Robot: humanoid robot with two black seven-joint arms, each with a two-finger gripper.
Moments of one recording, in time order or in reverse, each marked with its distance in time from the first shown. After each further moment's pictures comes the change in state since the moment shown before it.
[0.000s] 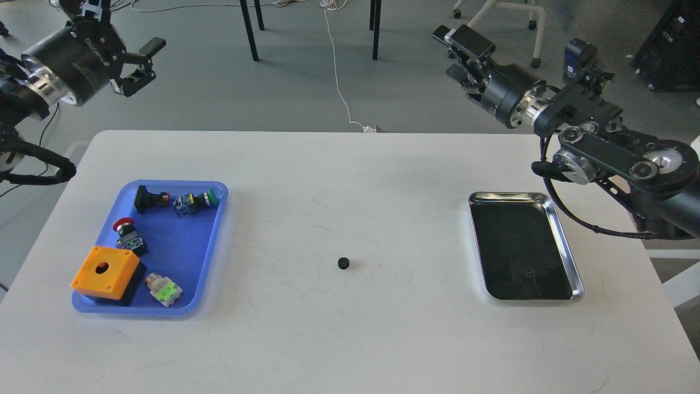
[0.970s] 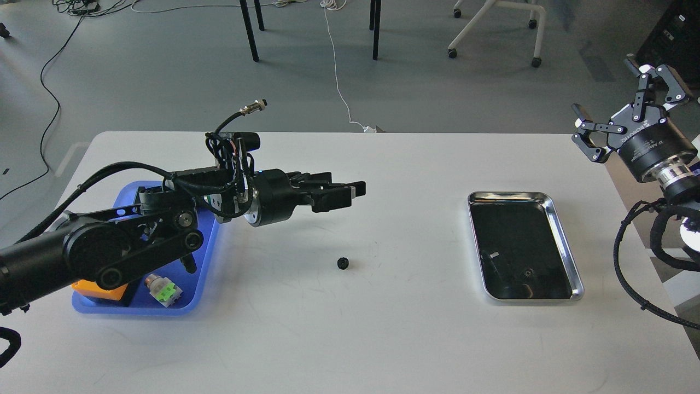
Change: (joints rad) left arm 0.018 -0.303 0.284 -0.127 1.117 0.141 -0.004; right arm -0.409 -0.245 0.295 0.044 0.604 0.362 0.003
